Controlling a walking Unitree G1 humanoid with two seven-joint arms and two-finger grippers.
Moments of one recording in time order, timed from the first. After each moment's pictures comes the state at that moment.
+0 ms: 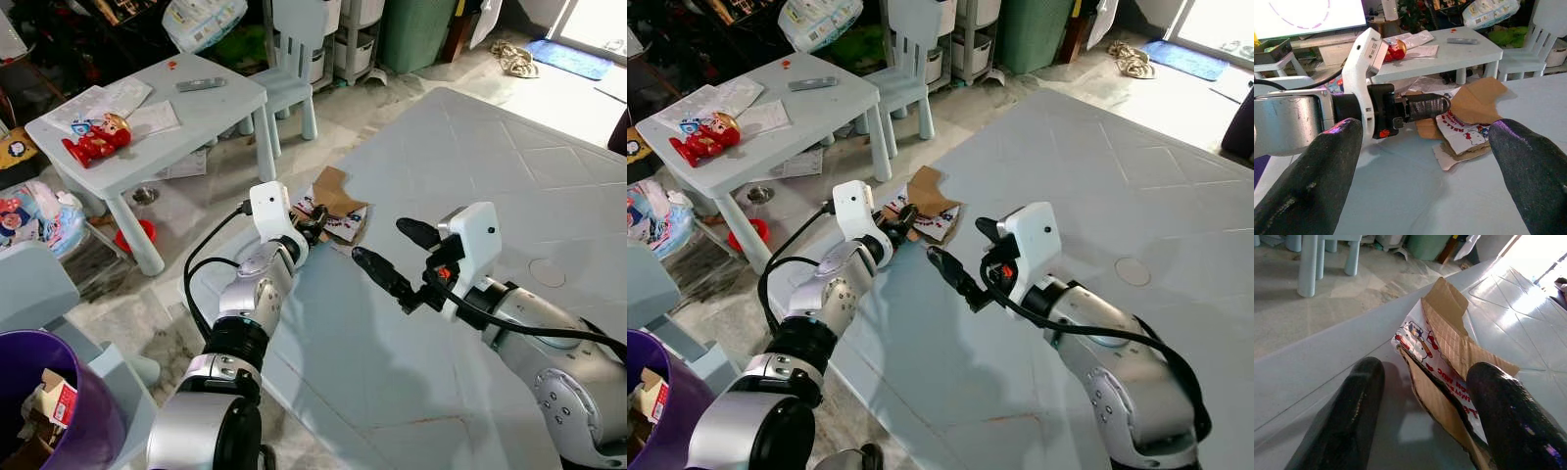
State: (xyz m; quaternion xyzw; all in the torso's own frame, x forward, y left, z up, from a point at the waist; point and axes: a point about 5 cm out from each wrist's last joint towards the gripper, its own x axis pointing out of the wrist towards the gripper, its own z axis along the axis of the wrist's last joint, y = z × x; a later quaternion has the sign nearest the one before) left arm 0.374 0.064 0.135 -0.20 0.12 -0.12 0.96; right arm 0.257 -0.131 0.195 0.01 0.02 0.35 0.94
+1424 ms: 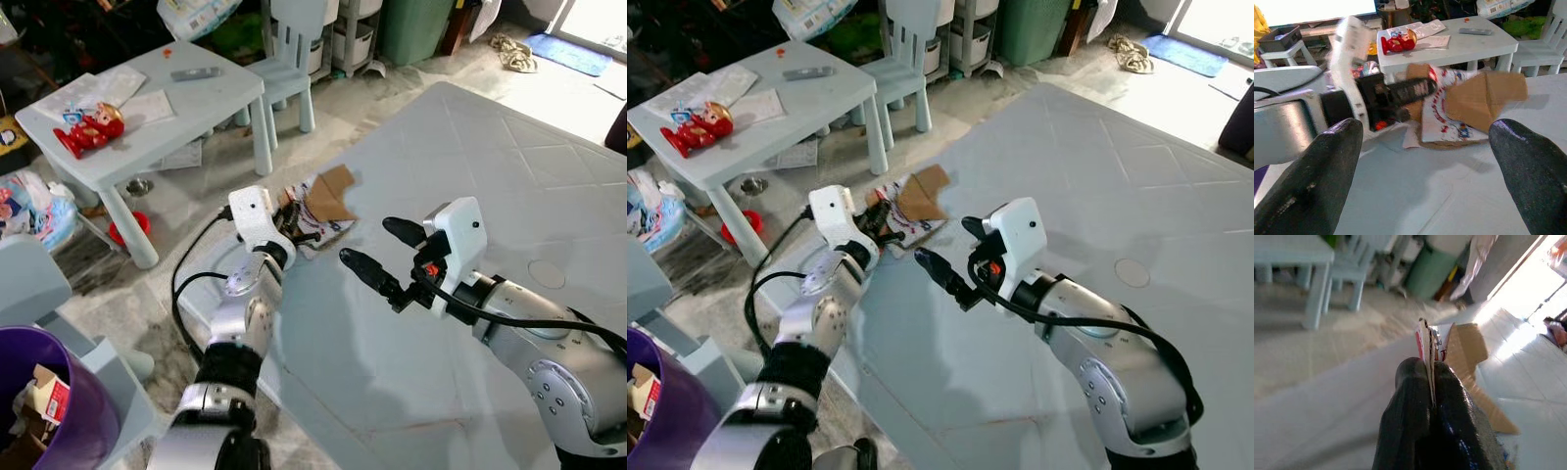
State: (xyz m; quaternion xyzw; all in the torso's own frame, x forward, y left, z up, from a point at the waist) left arm 0.358 0.079 0.145 -0.20 0.01 -0.11 0.97; right arm 0.262 -0.122 0.199 0.00 0.03 0.37 0.93
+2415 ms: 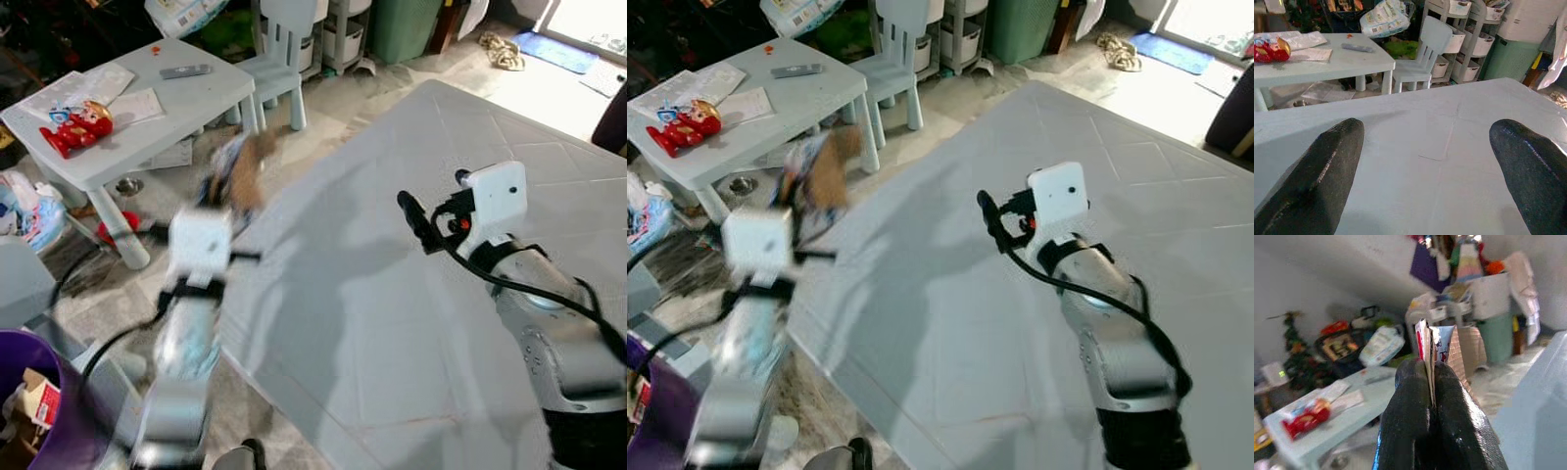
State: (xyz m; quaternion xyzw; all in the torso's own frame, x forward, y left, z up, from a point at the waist) left arm 0.265 0.138 0.185 0.12 -0.20 0.02 0.97; right arm 0.303 -0.154 0.206 -0.07 -0.04 0.15 0.99
